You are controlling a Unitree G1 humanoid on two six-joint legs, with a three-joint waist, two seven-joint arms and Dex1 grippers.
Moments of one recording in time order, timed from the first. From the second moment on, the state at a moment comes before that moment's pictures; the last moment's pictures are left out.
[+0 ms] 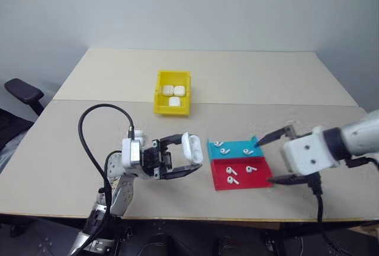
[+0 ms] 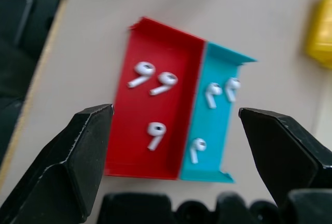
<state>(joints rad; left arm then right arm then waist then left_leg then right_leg) -0.28 0.33 -0.11 -0.01 -0.65 -0.33 -1.32 -0.43 -1.25 0.07 -0.51 0.24 0.20 1.39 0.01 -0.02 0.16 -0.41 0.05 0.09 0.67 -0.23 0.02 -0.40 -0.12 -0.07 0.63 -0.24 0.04</state>
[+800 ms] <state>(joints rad) -0.17 0.34 -0.07 -0.04 -0.56 -0.37 -1.31 -0.69 -0.92 0.51 -0.59 0.05 1.01 1.23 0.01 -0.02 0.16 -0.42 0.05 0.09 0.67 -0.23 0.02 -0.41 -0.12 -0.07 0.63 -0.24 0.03</state>
